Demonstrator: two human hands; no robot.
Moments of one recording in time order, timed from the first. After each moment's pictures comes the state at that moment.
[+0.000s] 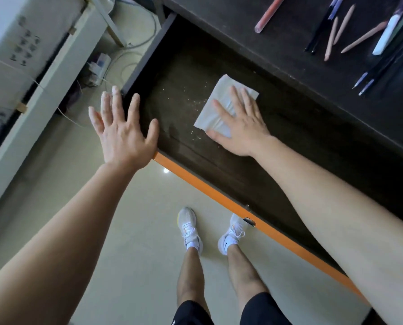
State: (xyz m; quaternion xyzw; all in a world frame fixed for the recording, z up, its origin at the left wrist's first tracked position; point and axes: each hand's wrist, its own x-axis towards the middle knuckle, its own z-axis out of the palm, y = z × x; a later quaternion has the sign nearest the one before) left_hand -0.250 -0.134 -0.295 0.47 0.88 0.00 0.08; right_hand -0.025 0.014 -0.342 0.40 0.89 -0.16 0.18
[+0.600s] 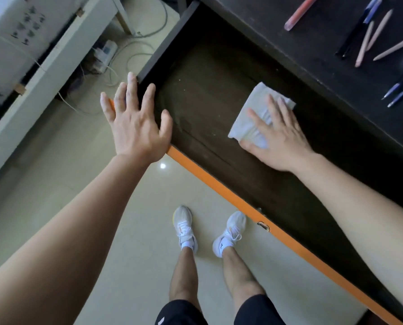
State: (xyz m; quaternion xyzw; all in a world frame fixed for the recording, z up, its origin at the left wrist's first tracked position) left_hand -0.246 -0.126 -0.301 0.47 0.88 0.04 0.06; right_hand 0.022 0.016 -0.334 0.40 0.88 -0.13 0.20
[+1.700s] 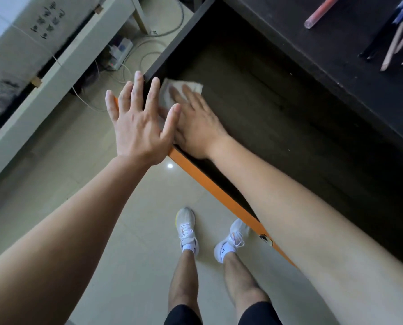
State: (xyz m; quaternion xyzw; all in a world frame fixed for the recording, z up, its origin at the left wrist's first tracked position) left_hand -0.245 -0.135 -0.304 0.46 0.88 0.04 0.05; right_hand -0.147 -0.035 -0.355 0.21 0.96 -0.16 0.11
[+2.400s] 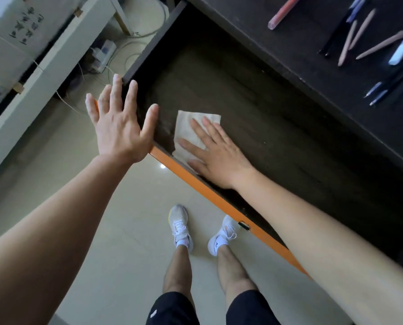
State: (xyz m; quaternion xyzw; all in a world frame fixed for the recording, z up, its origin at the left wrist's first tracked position) left_hand -0.245 -0.135 -0.300 0.46 0.88 0.03 0.06; right_hand -0.034 -0.055 -0.347 0.22 0.95 -0.15 0.17
